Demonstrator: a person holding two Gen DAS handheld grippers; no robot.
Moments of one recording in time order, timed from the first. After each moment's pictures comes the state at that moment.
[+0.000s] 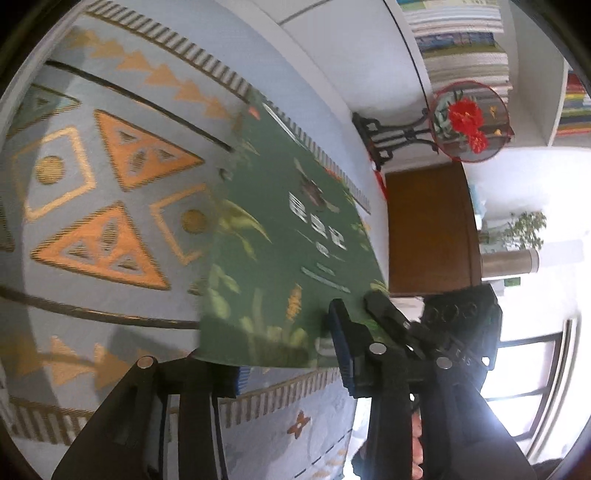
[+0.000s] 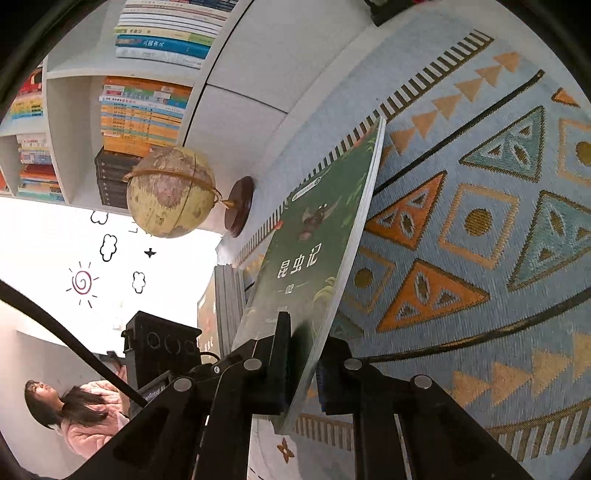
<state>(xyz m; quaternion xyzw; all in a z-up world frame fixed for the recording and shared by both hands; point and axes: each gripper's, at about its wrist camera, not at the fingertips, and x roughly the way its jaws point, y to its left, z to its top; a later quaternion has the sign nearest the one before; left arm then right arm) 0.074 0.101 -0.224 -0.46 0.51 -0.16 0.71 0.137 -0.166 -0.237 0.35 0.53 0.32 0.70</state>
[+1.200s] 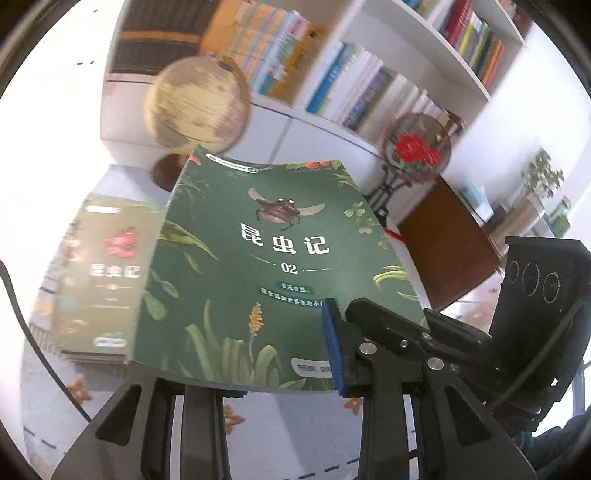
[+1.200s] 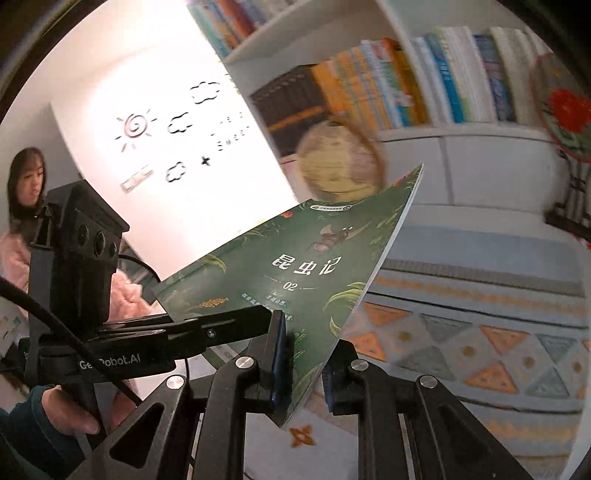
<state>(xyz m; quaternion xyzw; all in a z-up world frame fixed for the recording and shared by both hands) -0.049 0.123 -0.041 -0.24 0.39 -0.03 0.89 0.006 -0.042 -0.078 0.04 0.35 0.47 0.81</state>
